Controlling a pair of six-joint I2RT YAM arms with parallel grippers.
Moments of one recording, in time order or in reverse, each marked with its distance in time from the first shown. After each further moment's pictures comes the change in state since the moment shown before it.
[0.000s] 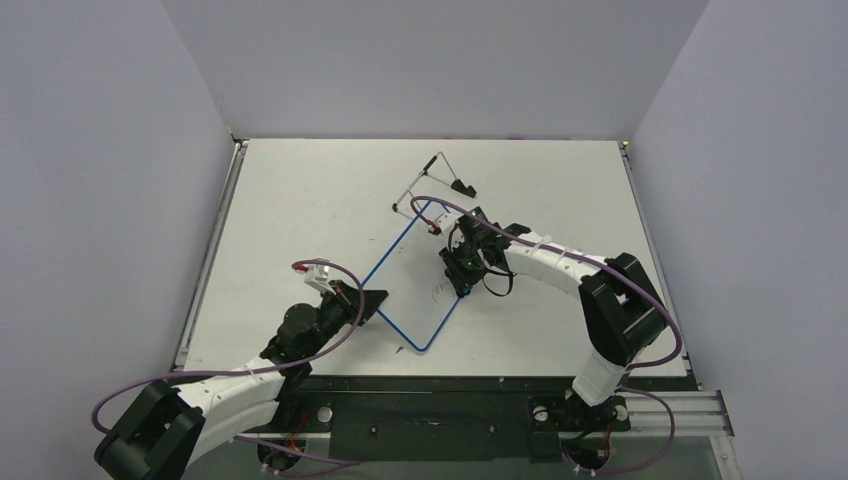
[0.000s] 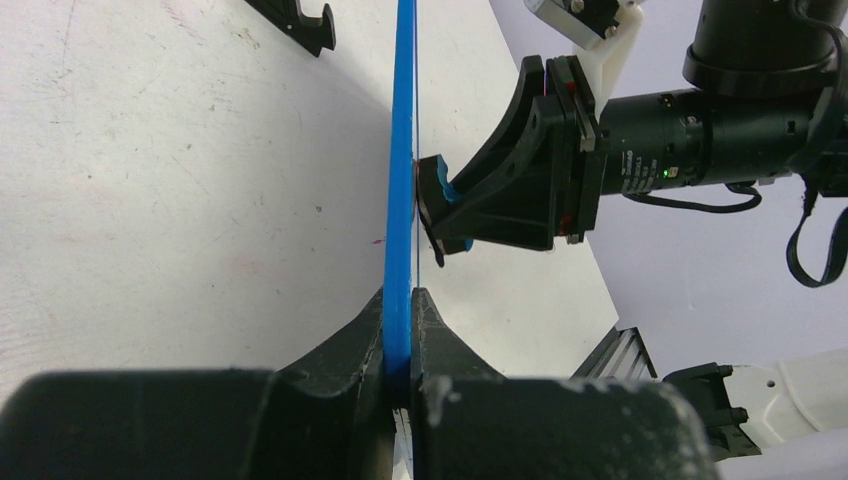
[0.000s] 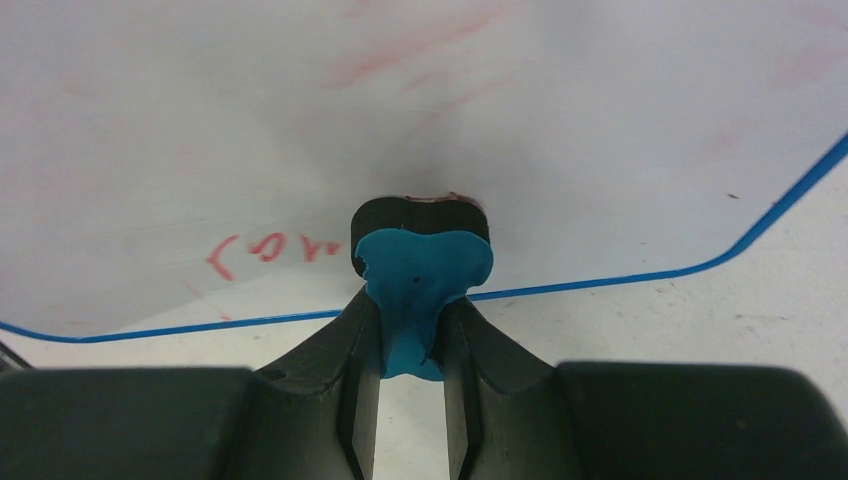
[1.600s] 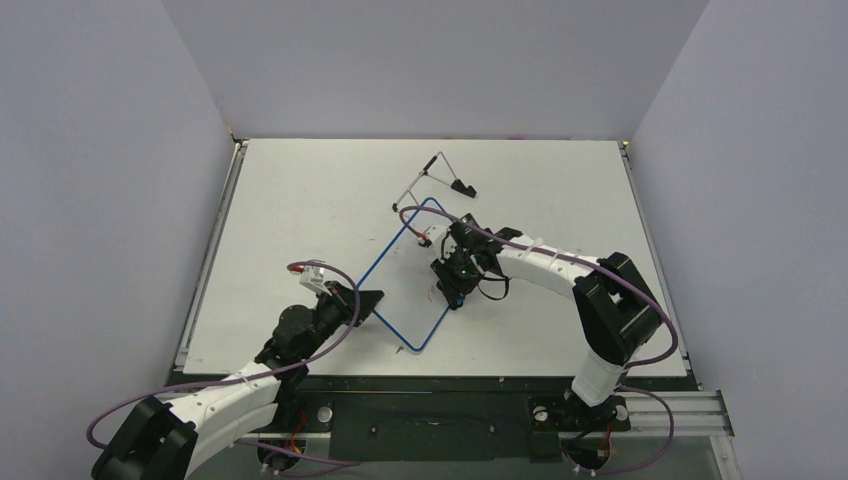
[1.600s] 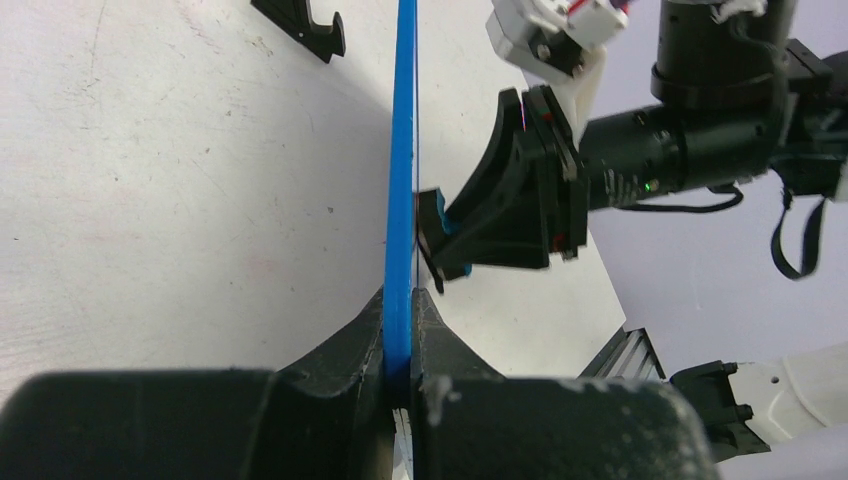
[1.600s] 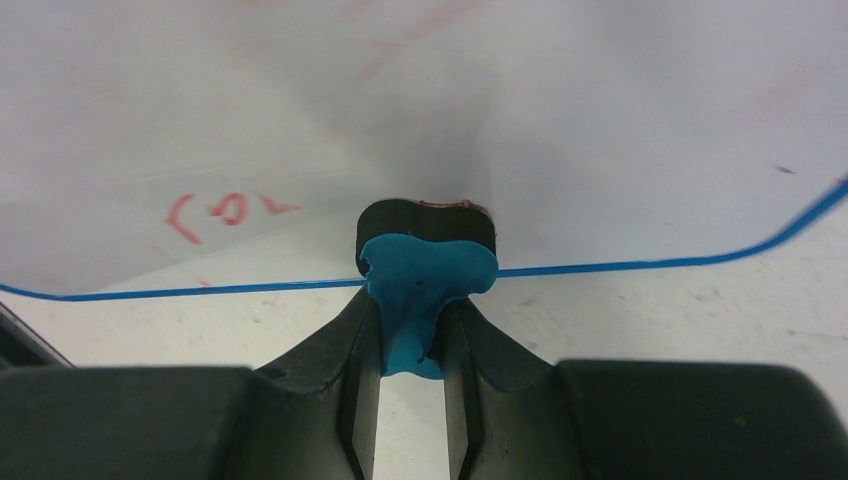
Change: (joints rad) left arm 0.031 -0.092 -0.012 -0.078 0.025 0.015; right arm 0.003 0.035 0.003 -0.031 -0.091 -0.032
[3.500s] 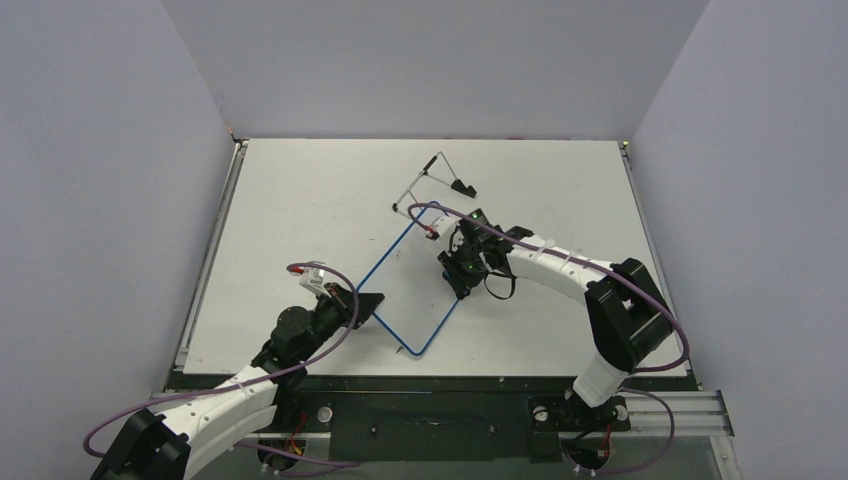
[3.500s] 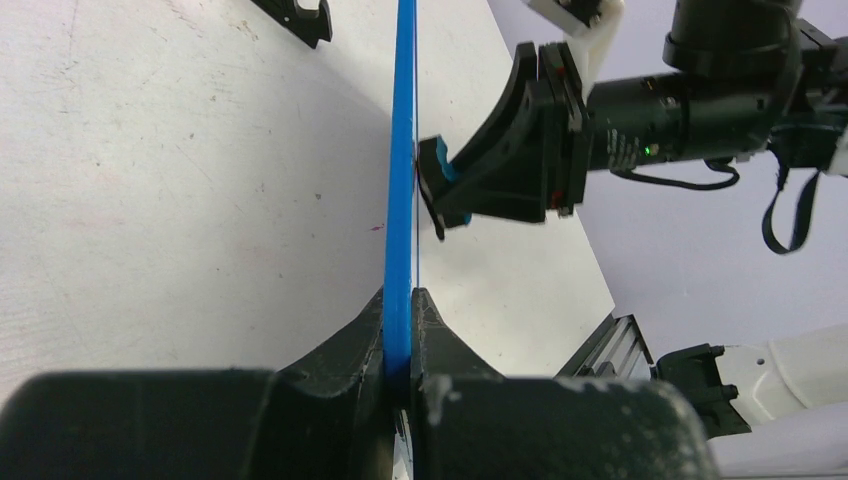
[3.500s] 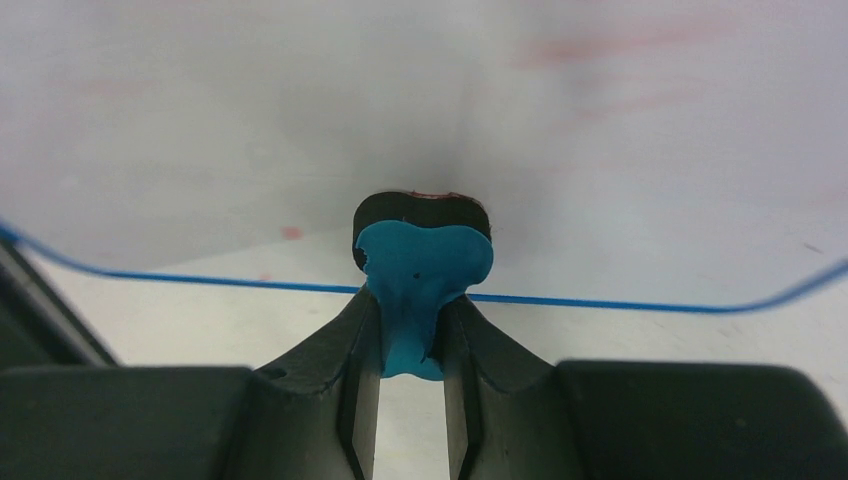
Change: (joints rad) left arm 0.001 -0.075 0.000 -0.077 0.014 -0.006; right arm 0.031 -0.064 -0.024 0.022 0.040 -0.050
